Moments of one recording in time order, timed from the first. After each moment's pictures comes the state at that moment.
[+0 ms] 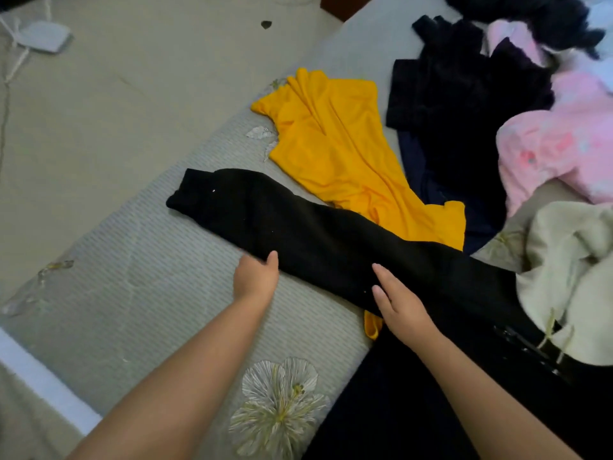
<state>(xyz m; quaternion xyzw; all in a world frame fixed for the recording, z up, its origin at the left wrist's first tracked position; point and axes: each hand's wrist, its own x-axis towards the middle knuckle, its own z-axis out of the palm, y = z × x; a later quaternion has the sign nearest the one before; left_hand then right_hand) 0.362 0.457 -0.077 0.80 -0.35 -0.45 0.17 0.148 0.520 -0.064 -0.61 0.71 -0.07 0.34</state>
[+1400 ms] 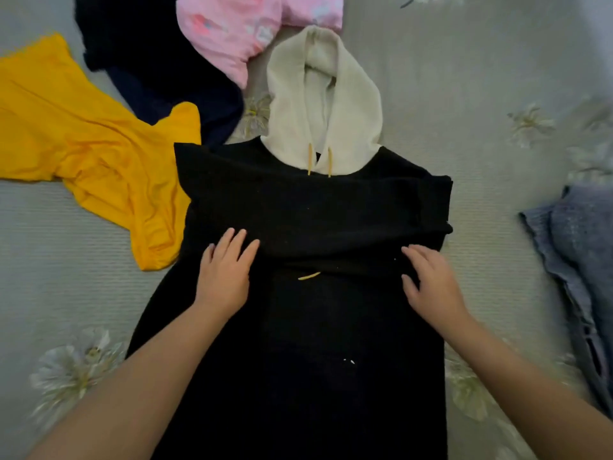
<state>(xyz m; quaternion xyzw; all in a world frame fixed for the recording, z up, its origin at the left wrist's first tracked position) 0.098 0.661 -0.079 0.40 -0.90 -0.07 -0.15 -0.127 0.861 -0.055 -0.44 0.88 -0.13 0.12</state>
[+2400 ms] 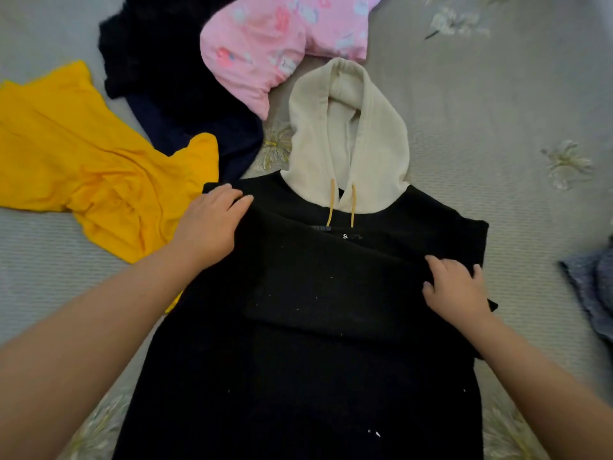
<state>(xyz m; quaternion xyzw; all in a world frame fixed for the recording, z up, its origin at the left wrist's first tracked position) 0.059 0.529 -0.042 0.32 -0.94 -0.02 -0.09 -0.173 0.789 -0.065 -0.37 0.90 0.09 0.19</state>
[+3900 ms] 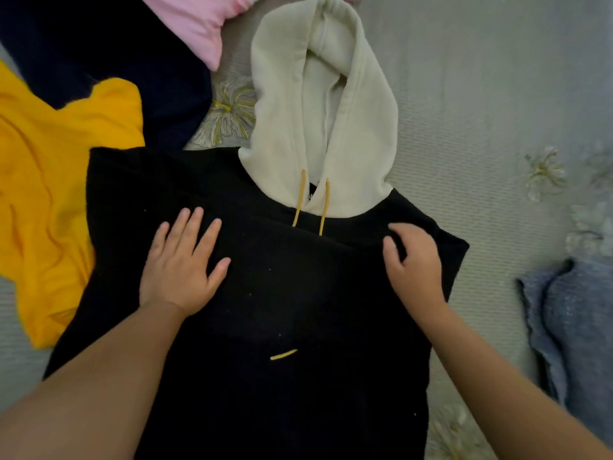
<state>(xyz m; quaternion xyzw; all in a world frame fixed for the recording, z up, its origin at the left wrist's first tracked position) 0.044 0.561 -0.137 0.40 -0.91 -0.09 -0.09 -0.200 0.717 -0.070 -0.38 0.90 -0.17 0.11</state>
